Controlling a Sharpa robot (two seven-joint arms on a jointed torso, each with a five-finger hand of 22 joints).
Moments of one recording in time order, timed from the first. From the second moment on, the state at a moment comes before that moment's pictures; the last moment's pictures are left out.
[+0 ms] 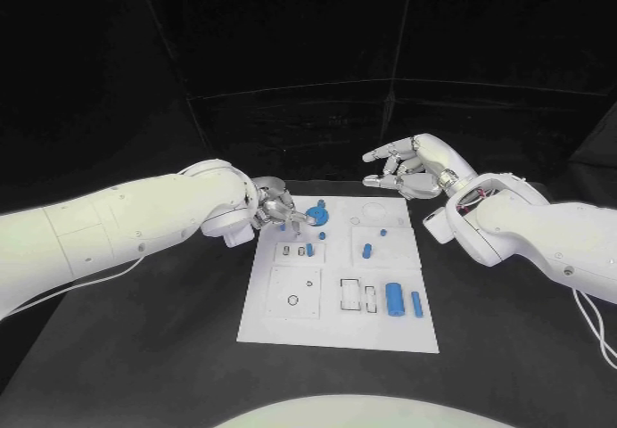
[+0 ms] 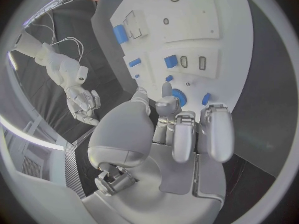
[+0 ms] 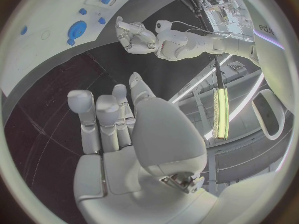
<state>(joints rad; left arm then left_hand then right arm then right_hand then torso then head) 1.30 -0.65 -0.08 1.32 -0.91 0.06 -0.45 1.14 0.04 -0.15 0.29 0.06 1.04 0.06 0.41 0.37 1.32 -0.01 1.07 0.98 1.46 -0.07 1.57 1.31 0.06 1.46 0.03 1.42 1.28 1.24 -0.84 -0.04 1.56 -0.90 -0.50 0.20 1.45 0.01 -0.03 0.06 0.12 0.90 0.16 0.10 0.07 1.08 0.07 0.87 0.79 1.43 0.00 1.07 0.90 0.12 1.18 0.11 1.17 0.96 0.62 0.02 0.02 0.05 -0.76</state>
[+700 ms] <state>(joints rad) 1.31 -0.50 -0.11 1.21 -1.00 0.22 -0.62 1.13 0.06 -0.18 0.28 0.06 1.01 0.05 0.48 0.46 1.32 -0.01 1.11 1.02 1.47 -0.07 1.57 1.31 0.06 1.46 0.03 1.44 1.31 1.24 -0.81 -0.04 1.53 -0.88 -0.51 0.16 1.45 0.01 -0.03 0.07 0.13 0.90 0.16 0.10 0.07 1.07 0.07 0.86 0.77 1.43 0.00 1.06 0.90 0.12 1.17 0.11 1.16 0.94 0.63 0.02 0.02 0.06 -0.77</state>
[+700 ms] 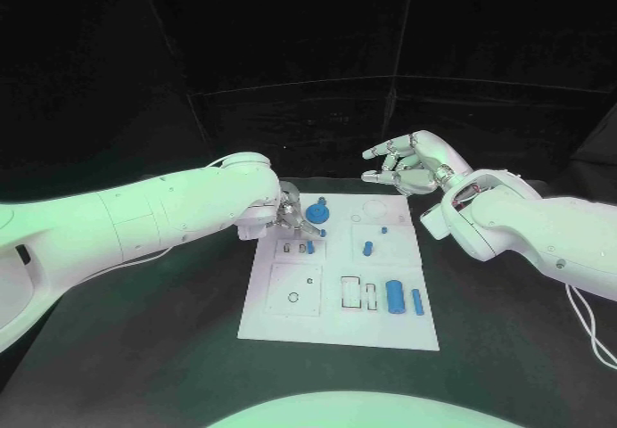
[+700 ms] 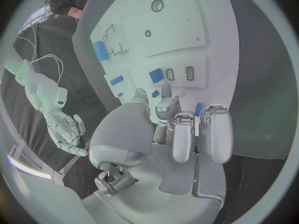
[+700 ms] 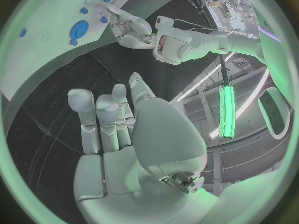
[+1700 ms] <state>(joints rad) 1.30 -0.43 -0.13 1.14 -1.02 0.27 -0.64 1.15 0.08 -0.19 0.28 0.06 0.99 0.05 0.50 0.49 1.32 -0.01 1.12 1.03 1.47 -0.07 1.57 1.31 0.06 1.46 0.03 1.44 1.31 1.24 -0.79 -0.04 1.52 -0.87 -0.51 0.14 1.46 0.02 -0.04 0.07 0.18 0.89 0.17 0.10 0.07 1.05 0.07 0.83 0.74 1.43 0.00 1.04 0.90 0.12 1.16 0.11 1.13 0.91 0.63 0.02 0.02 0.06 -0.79</state>
